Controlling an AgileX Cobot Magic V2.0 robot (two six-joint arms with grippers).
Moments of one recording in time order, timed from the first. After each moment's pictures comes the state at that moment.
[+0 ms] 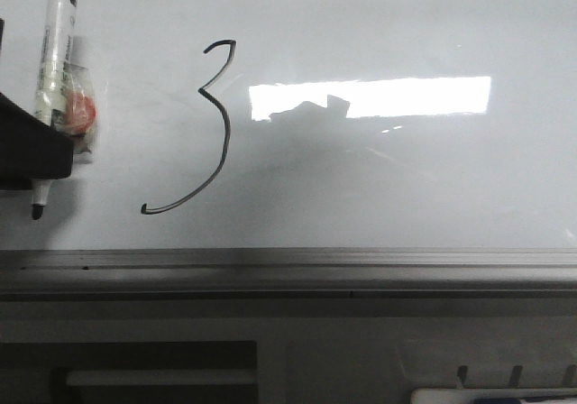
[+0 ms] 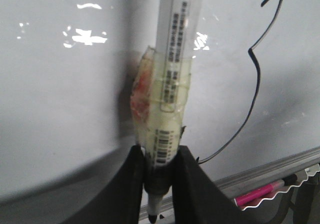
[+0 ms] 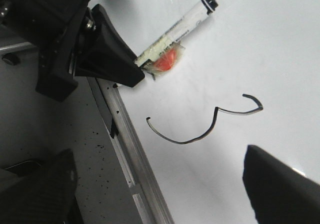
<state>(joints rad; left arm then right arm) -0.66 0.97 -0.41 -0.40 0.07 -0.13 1.08 1.25 -1.20 -0.23 0.75 -0.08</state>
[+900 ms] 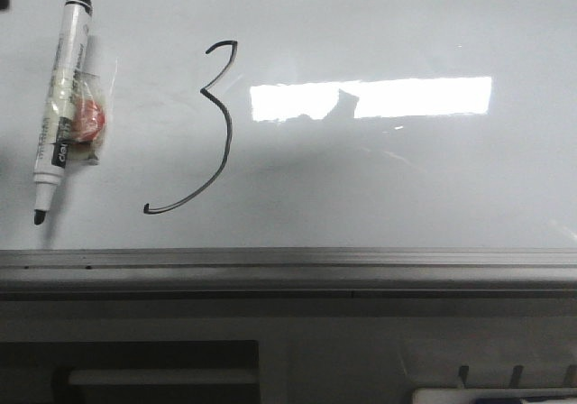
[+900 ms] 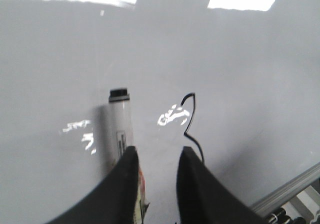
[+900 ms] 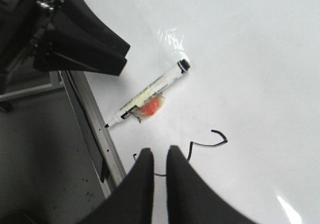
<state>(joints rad) -0.66 0.69 -0.41 -0.12 0.00 -0.10 1.08 1.13 -1.18 -0.28 0.66 -0.05</state>
